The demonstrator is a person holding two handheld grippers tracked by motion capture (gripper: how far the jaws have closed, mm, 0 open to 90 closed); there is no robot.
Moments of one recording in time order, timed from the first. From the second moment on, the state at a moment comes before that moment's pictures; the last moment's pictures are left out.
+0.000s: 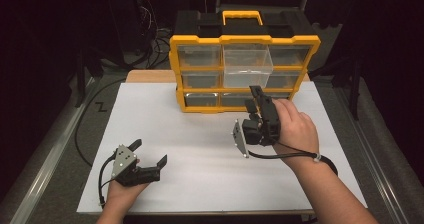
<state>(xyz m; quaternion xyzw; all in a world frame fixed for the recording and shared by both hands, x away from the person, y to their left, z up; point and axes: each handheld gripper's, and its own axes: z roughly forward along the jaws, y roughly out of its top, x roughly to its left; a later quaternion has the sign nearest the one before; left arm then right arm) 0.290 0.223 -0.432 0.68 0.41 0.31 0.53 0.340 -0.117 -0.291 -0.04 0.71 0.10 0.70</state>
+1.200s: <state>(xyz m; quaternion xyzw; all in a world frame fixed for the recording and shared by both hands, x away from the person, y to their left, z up) 0.290 0.223 -0.433 0.68 0.41 0.31 0.53 0.334 -0.177 -0.438 -0.02 0.79 0.04 0.62</state>
